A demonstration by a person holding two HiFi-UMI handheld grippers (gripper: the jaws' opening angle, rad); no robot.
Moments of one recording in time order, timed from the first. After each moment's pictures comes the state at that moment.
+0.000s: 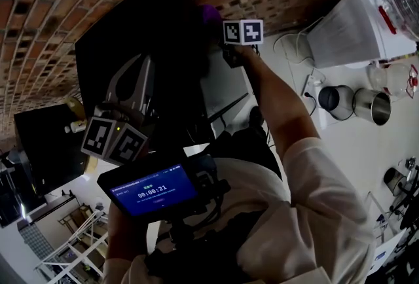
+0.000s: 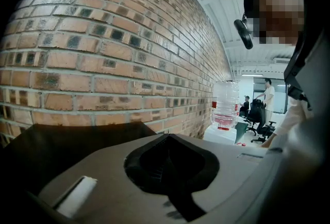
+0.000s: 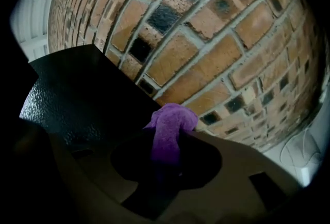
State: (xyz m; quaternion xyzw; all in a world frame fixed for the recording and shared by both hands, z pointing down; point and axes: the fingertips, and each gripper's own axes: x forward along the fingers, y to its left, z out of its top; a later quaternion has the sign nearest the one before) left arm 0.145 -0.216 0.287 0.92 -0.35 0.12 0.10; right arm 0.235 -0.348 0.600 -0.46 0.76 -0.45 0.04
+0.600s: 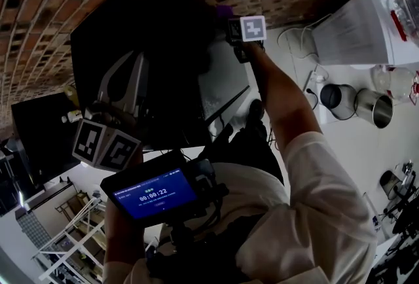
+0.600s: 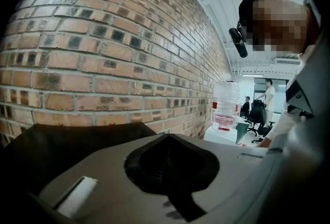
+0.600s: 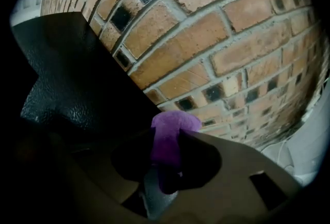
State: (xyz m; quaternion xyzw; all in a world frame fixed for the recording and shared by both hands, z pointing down) left arm 0.139 -0.218 0.288 0.92 -0.36 0.11 0.10; right arm 0.257 -0.344 0.664 -0.51 0.74 -0.43 -0.08
